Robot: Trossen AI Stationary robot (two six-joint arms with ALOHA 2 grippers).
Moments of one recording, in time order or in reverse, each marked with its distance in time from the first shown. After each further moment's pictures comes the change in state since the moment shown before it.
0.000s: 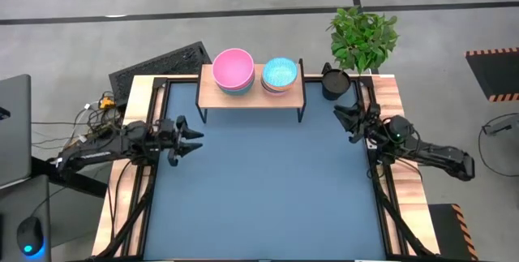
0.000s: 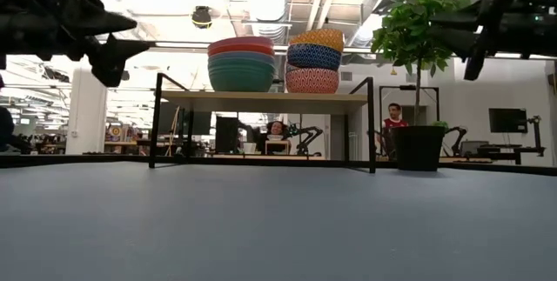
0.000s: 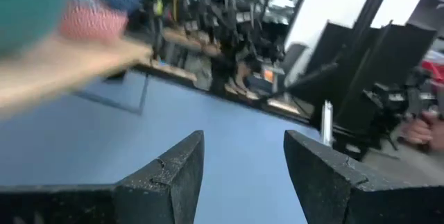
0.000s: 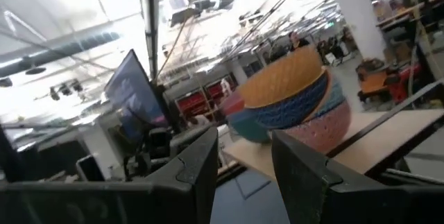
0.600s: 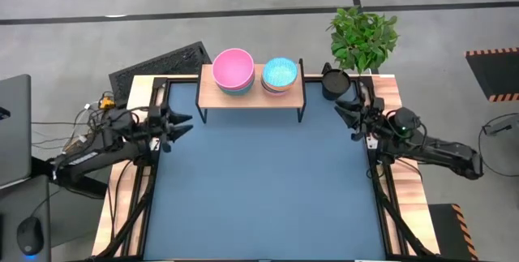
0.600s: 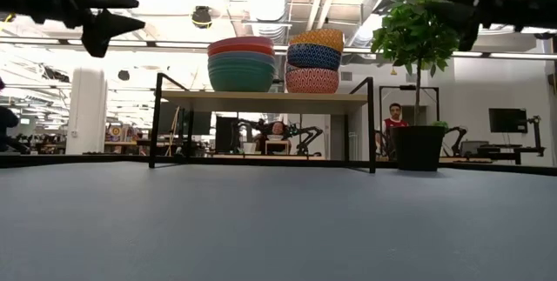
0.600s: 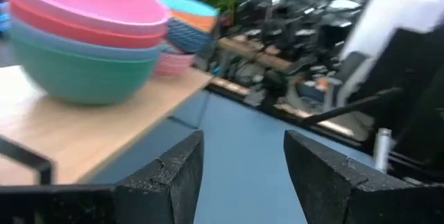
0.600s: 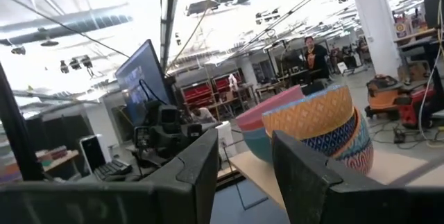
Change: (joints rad) left arm 0.180 0.060 0.296 -0.309 -0.045 0.026; right arm -0.028 0.159 0.179 -0.015 -0.098 -0.118
